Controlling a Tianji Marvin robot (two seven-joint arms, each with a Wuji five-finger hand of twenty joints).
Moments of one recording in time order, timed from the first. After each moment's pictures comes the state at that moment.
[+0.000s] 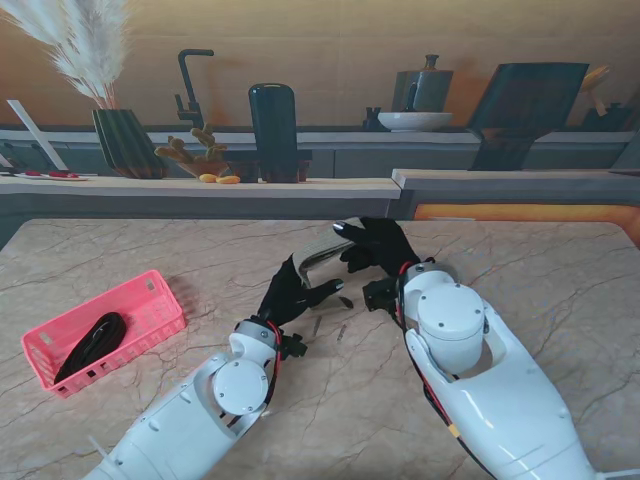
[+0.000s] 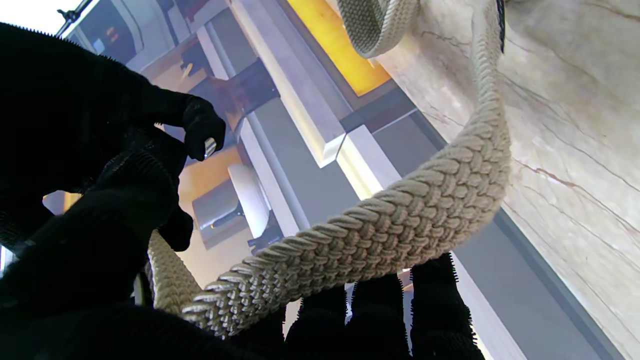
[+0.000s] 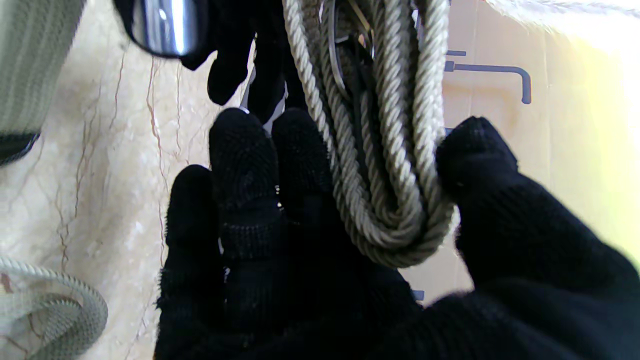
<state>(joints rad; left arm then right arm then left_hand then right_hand) 1.27 -1.31 -0.82 -1.21 0.23 -0.28 0.46 -1.39 -1.24 1.16 -1.72 0.20 0.38 -0.15 0.50 -0.45 0.54 -0.06 0.18 0.08 0.24 0.26 0.26 0.15 0.29 0.36 0.30 0.16 0.29 0.43 0.07 0.15 0.64 0.43 0.65 -0.52 0.63 -0.26 0.78 0.20 0.82 0.34 1.20 0.15 0.73 0.40 1.04 0.19 0.91 0.70 0.43 0.28 1.11 0.61</state>
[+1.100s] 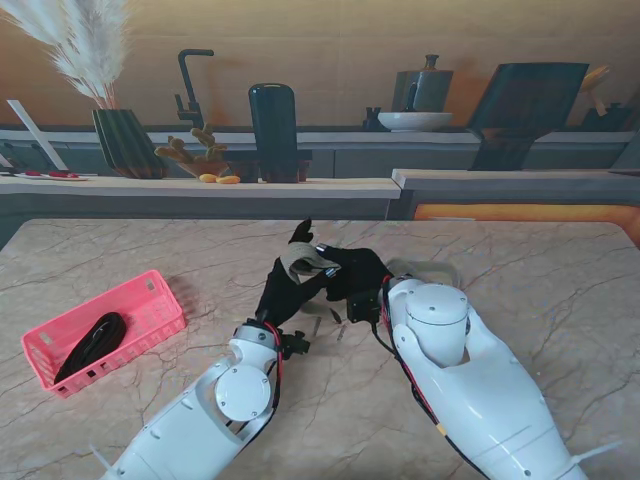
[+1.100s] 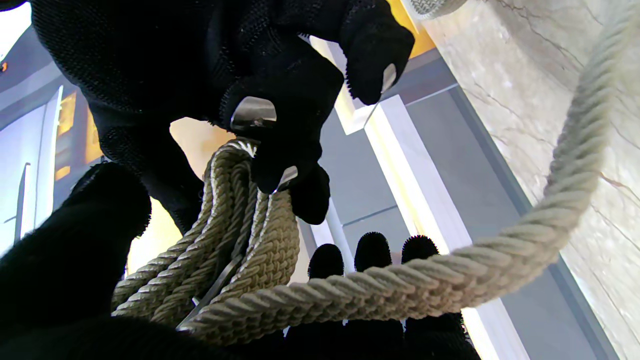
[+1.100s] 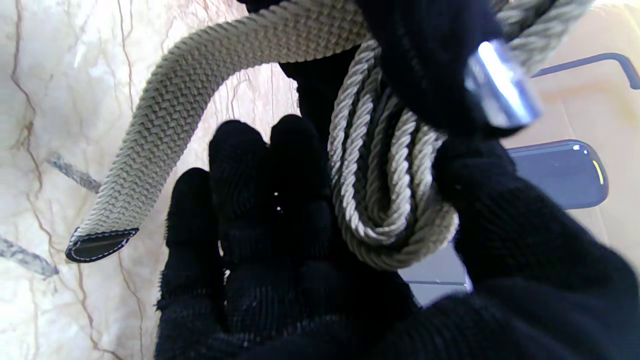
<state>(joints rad) 1.31 -1.34 -0.85 -1.24 0.17 -0.35 0.53 -1.34 -1.28 1.12 -1.61 0.47 0.53 -0.11 0.40 -0.42 0.55 -0.10 0.14 0.08 0.02 0.28 0.25 0.13 0.31 0.30 0.28 0.12 0.29 0.35 0.06 0.08 0.64 0.34 0.65 -0.51 0.63 -0.26 0.73 0.19 0.84 0.35 1.16 0.17 0.79 0.44 1.00 0.20 1.00 0.75 0.40 0.28 1.11 0.64</state>
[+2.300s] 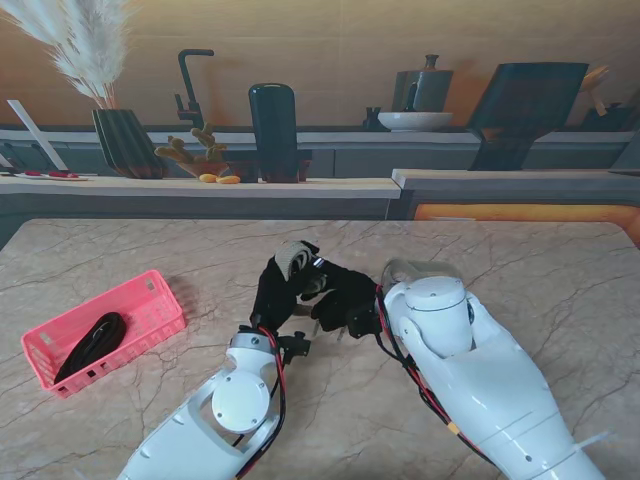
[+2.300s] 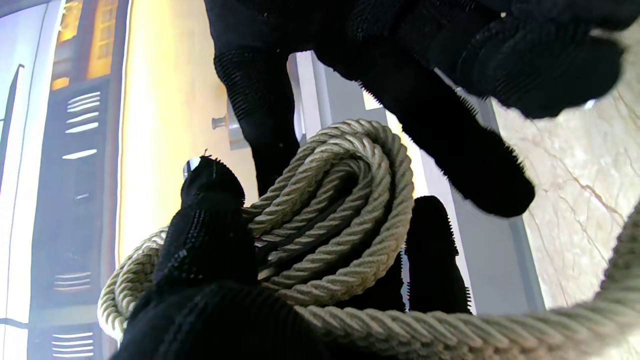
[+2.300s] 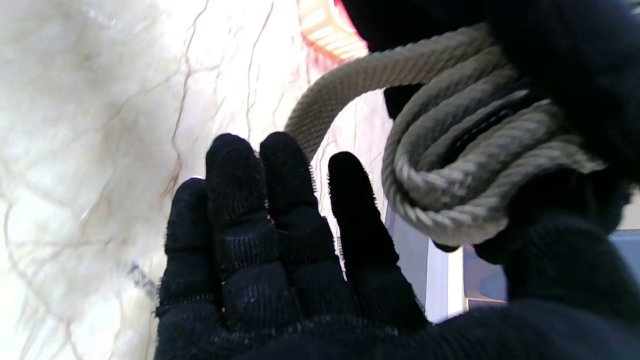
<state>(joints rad) 1.41 -1.35 -0.90 -1.40 0.01 -0.32 0.55 -1.29 -1.25 1.10 -1.56 0.40 0.73 0.15 1.12 -0.16 -0.08 -0.11 0.42 0.08 0.93 0.49 0.85 0.14 0.47 0.36 0.69 0.14 0.58 0.38 0.27 0.14 0.96 0.46 0.44 -0.28 0.28 -0.20 0.75 0.15 0.55 0.61 1.00 0.27 0.80 0.44 0.84 0.29 1.00 0.76 0.32 0.29 1.12 0.68</state>
